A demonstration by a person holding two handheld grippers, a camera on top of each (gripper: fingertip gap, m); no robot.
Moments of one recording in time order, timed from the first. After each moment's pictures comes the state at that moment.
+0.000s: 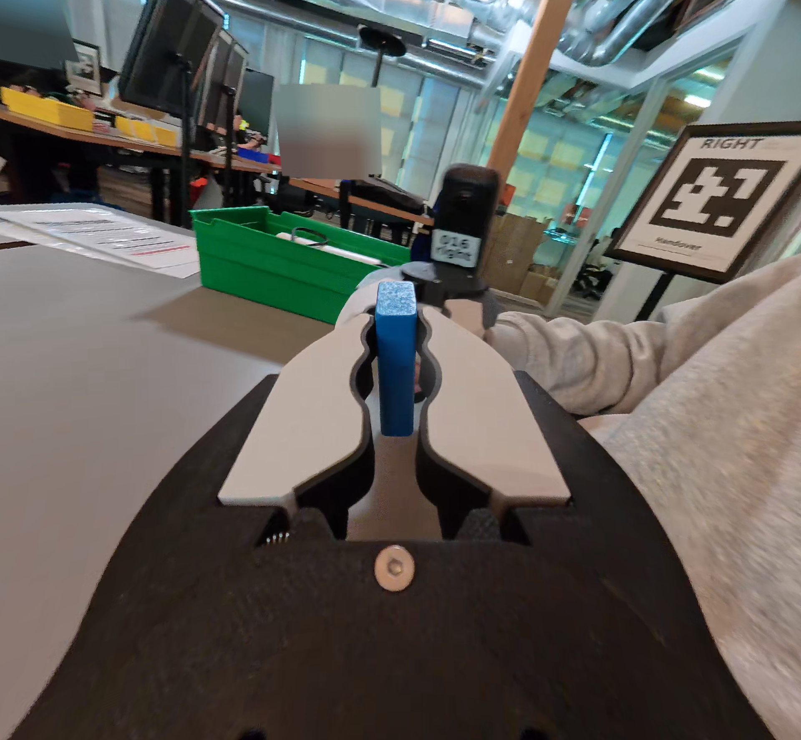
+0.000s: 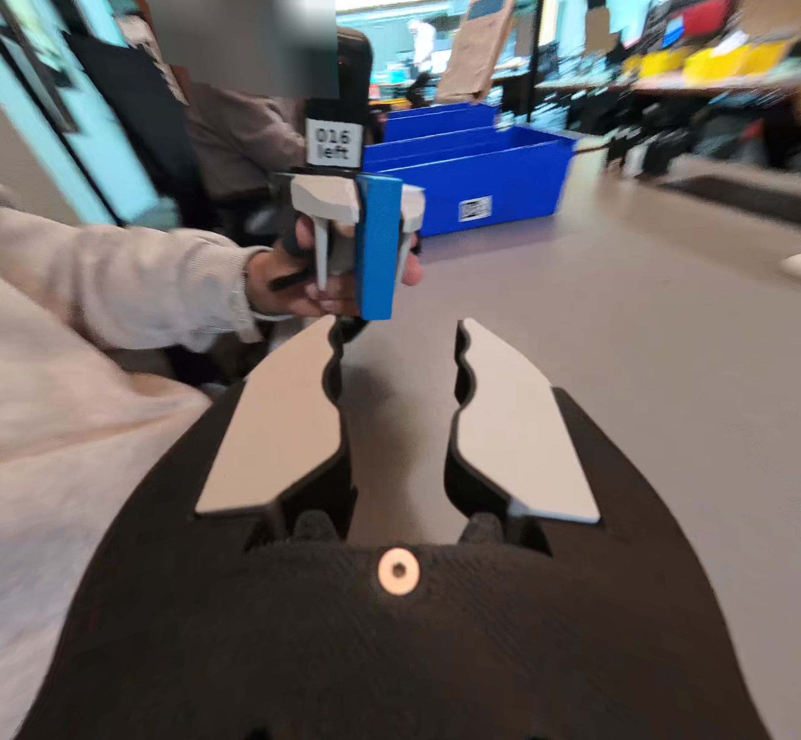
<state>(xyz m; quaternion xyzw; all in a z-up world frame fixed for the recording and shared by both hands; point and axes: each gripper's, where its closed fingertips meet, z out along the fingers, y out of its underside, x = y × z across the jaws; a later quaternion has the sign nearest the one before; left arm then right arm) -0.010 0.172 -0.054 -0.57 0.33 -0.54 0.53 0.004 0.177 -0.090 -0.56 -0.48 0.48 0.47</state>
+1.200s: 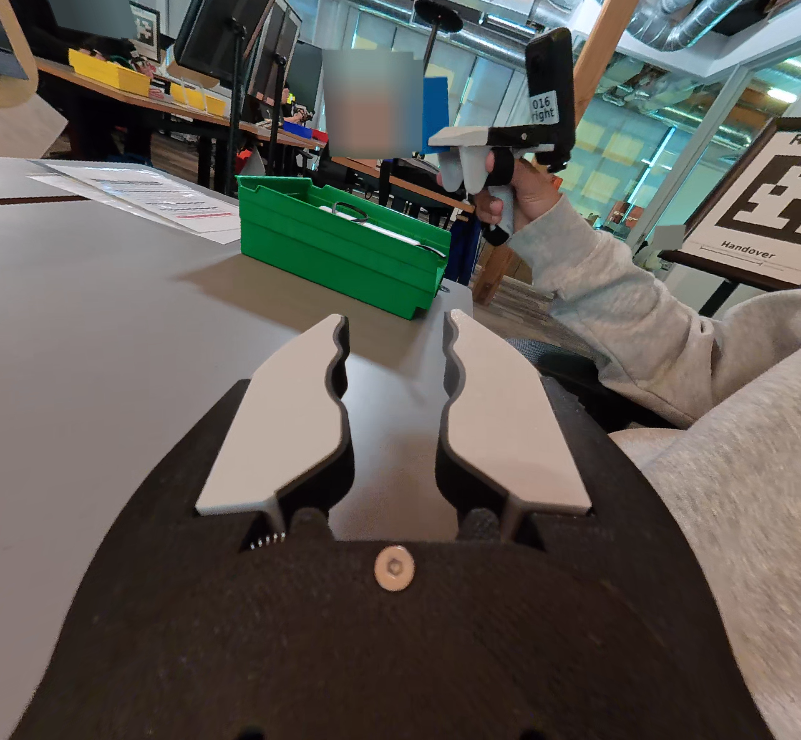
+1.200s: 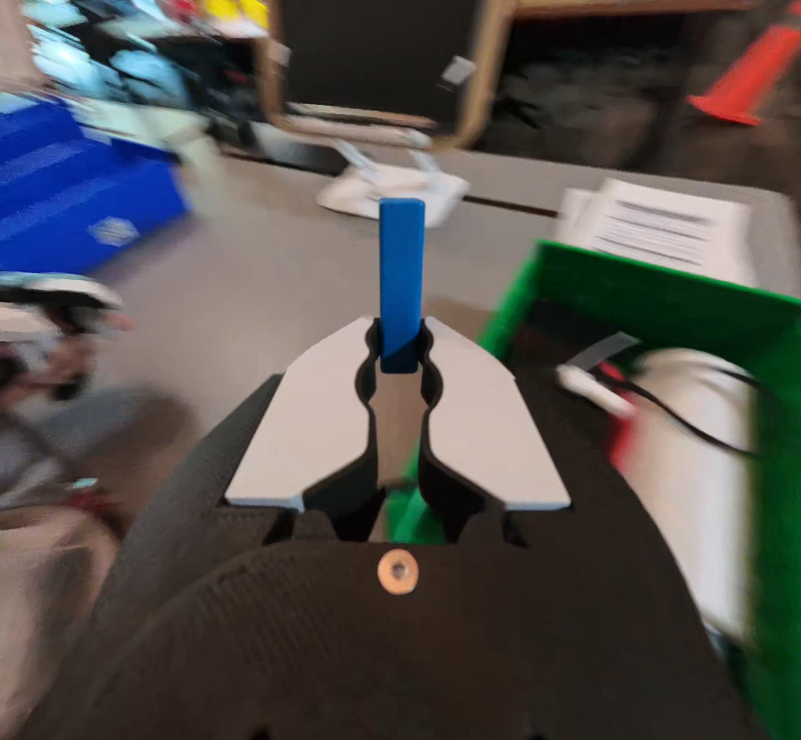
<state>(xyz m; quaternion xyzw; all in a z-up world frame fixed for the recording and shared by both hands) -0.008 0.191 -0.074 -0.61 0.29 -0.51 0.53 0.235 0.284 -0.003 -0.77 -0.24 0.24 0.54</state>
